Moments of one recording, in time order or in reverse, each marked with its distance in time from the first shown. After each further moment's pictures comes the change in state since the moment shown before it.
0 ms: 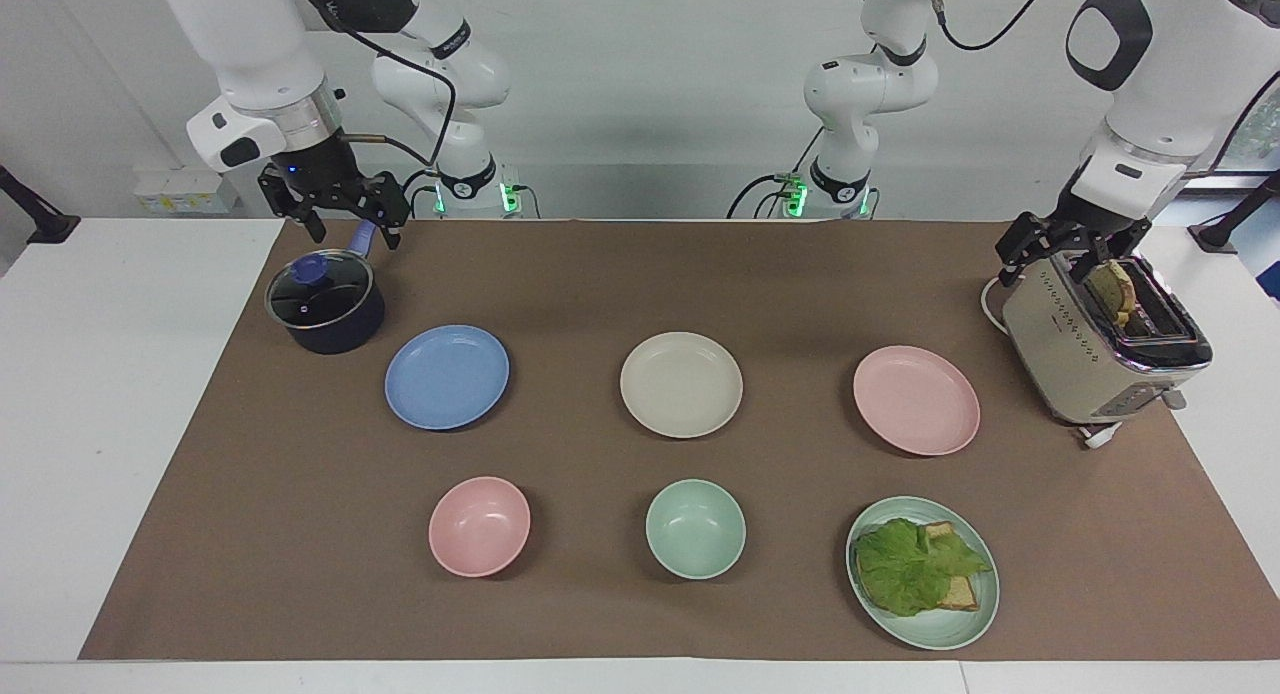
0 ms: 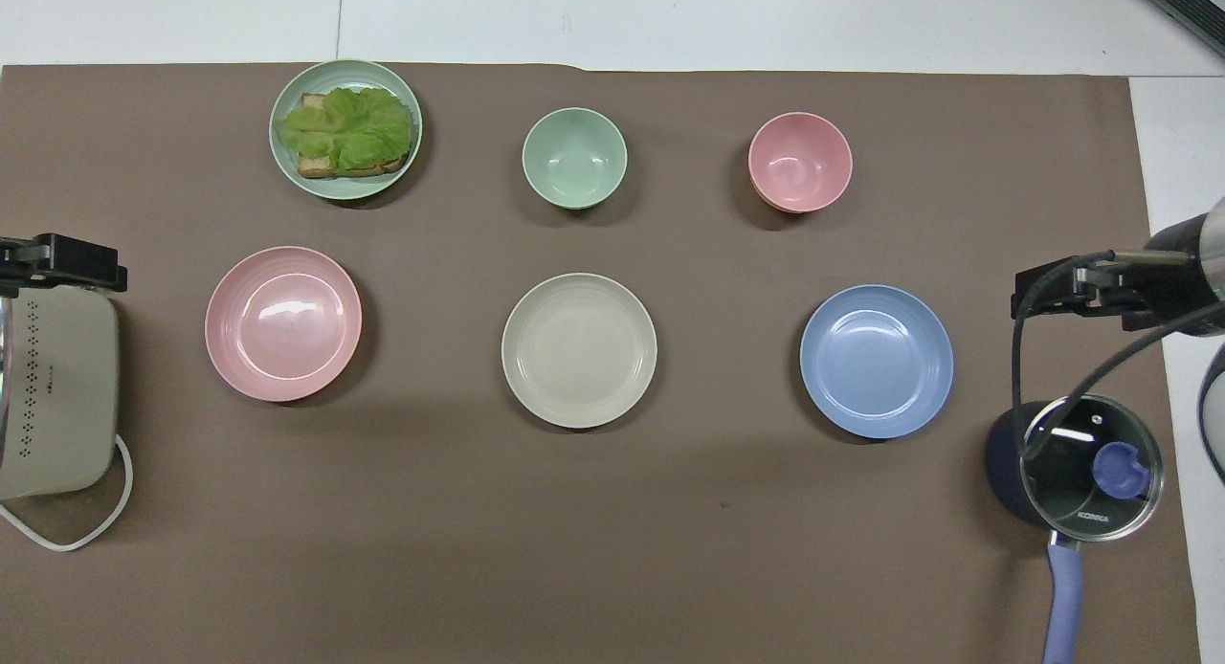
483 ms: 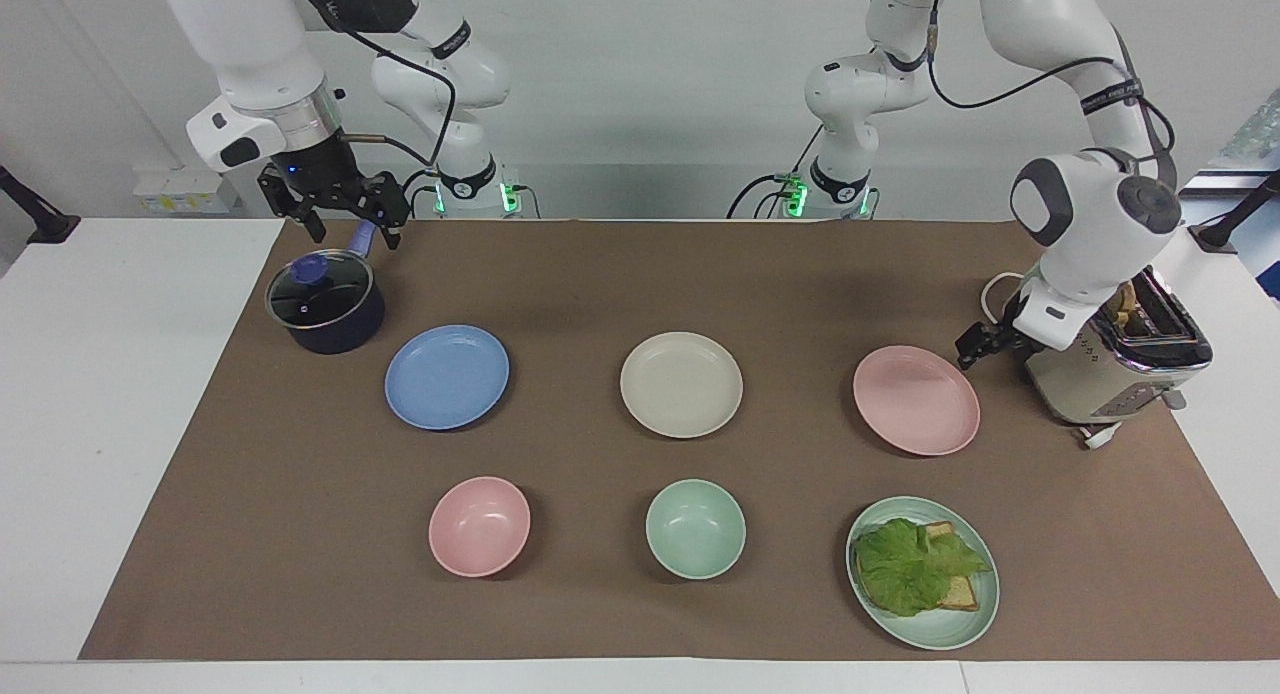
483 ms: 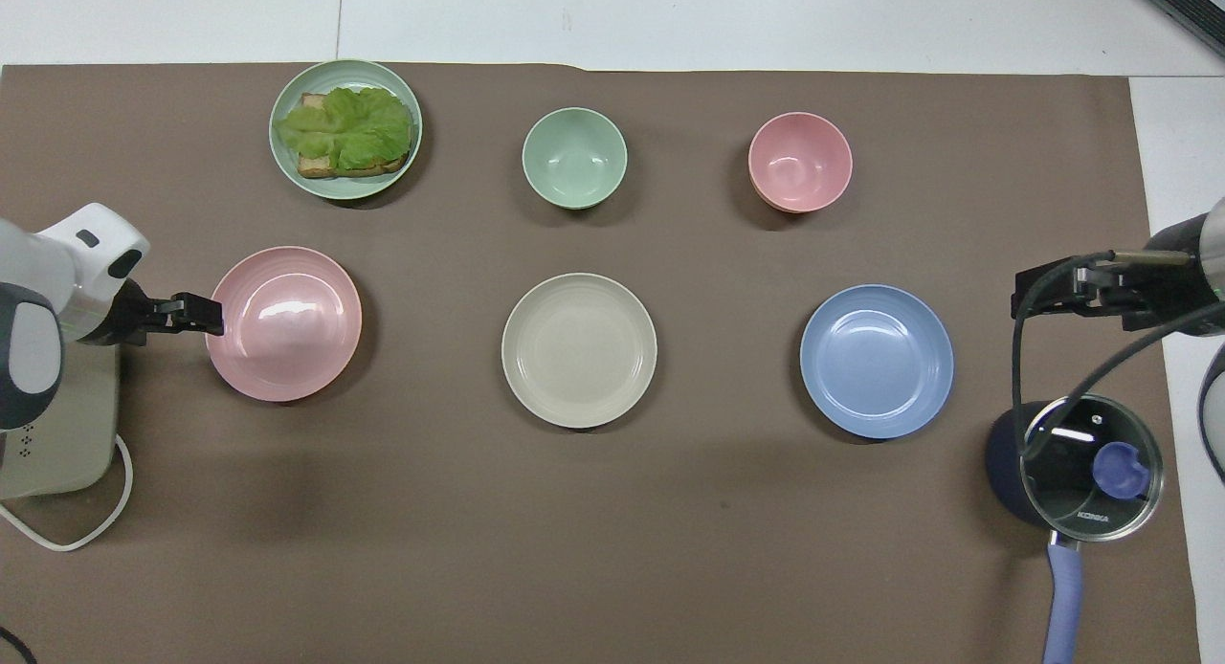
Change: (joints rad) left arm 0.054 0.181 0.006 -0.324 0.003 0.416 0.001; right arm 0.000 0.000 0.000 0.000 0.000 0.000 0.000
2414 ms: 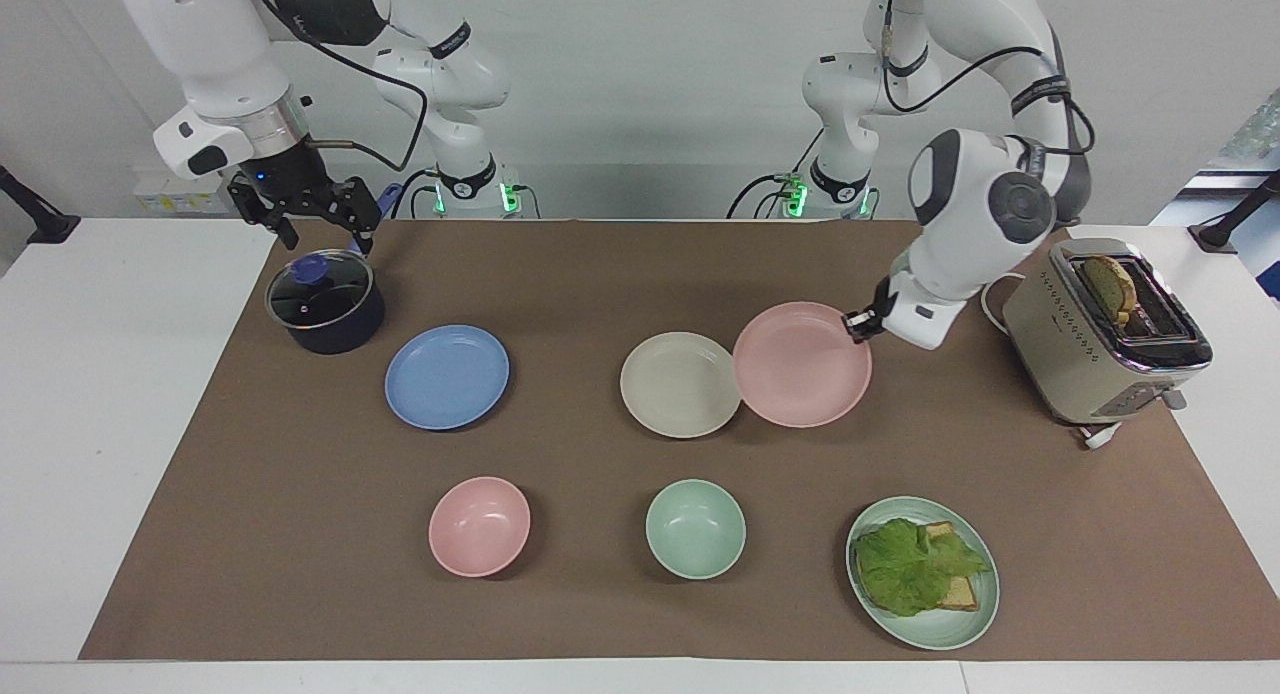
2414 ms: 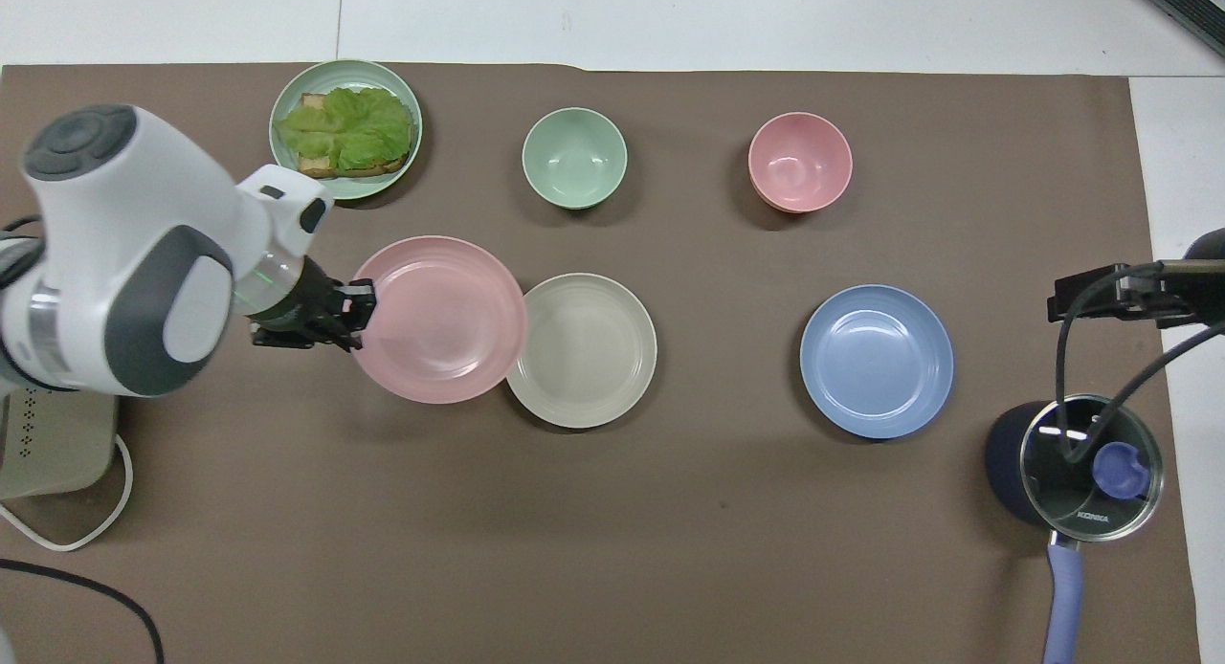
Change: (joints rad) left arm -0.362 -0.002 -0.050 0.234 -0.161 -0.344 -0.556; right arm -0.078 -0.020 -0.002 -0.064 0.000 0.060 -0.154
